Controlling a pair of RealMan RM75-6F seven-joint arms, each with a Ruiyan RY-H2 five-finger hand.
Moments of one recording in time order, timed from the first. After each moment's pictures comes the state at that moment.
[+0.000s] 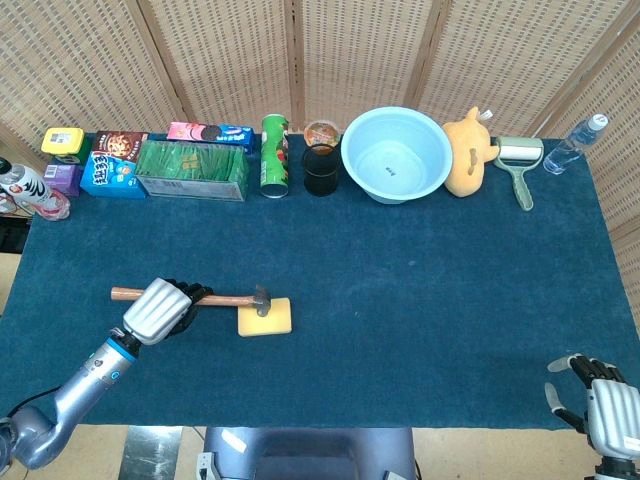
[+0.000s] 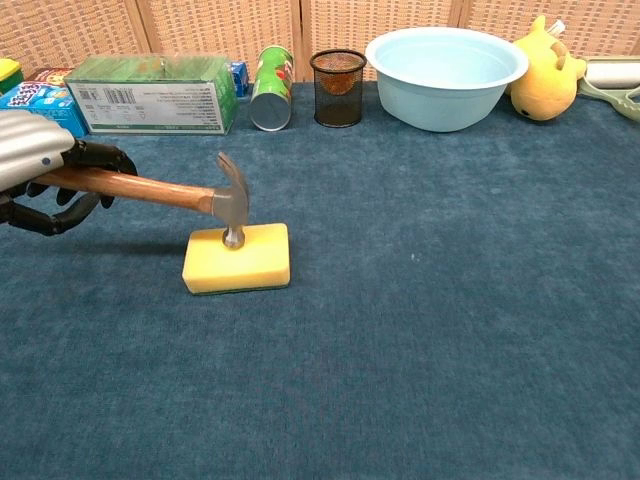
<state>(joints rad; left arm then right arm) -0.54 -1.41 0.04 -1.33 1.68 1.20 0.08 -0.11 -1.25 0.01 -1.56 -1.56 1.65 0.09</state>
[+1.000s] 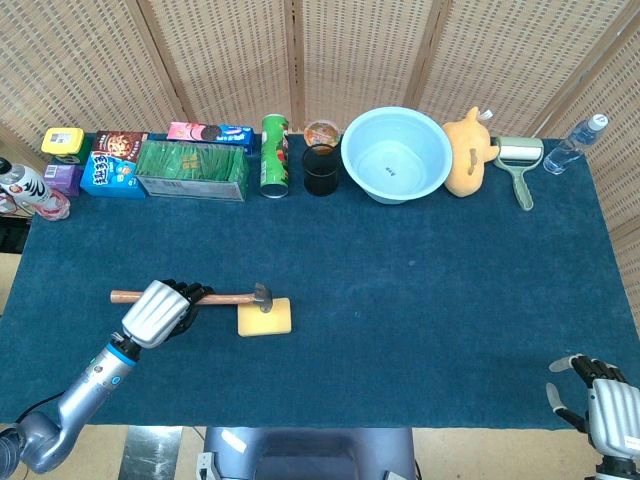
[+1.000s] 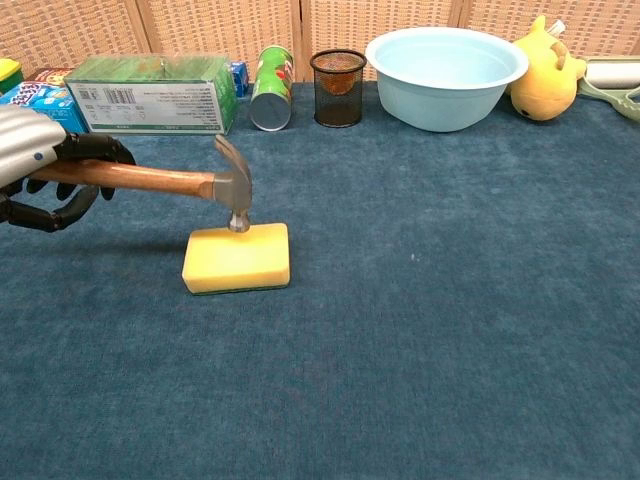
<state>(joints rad) -0.51 -1.46 0.03 -1.28 1.71 1.29 0.06 -0.11 -1.25 0.02 -1.56 -1.54 1.64 0.08</state>
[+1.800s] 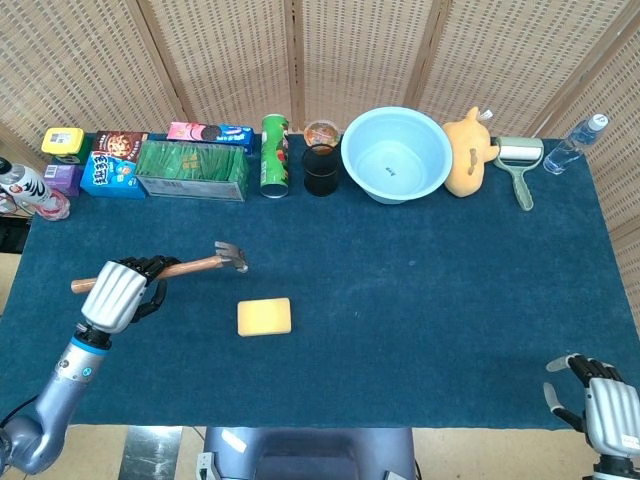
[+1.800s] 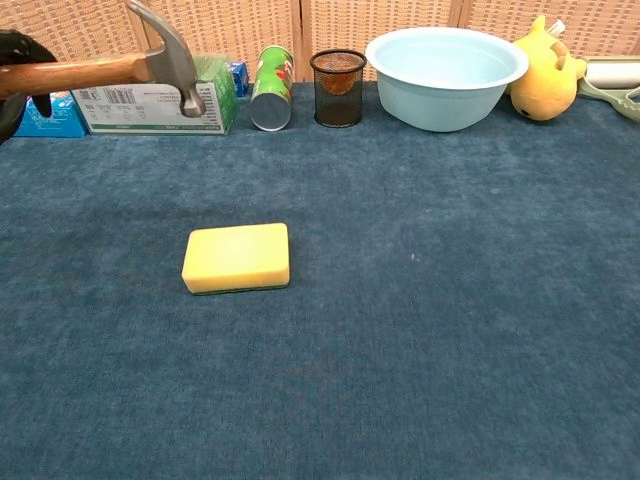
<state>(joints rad) -0.44 -1.41 -0.05 -1.31 1.63 1.44 -0.06 -0.11 -1.25 0.02 -1.56 -1.55 1.63 0.08</state>
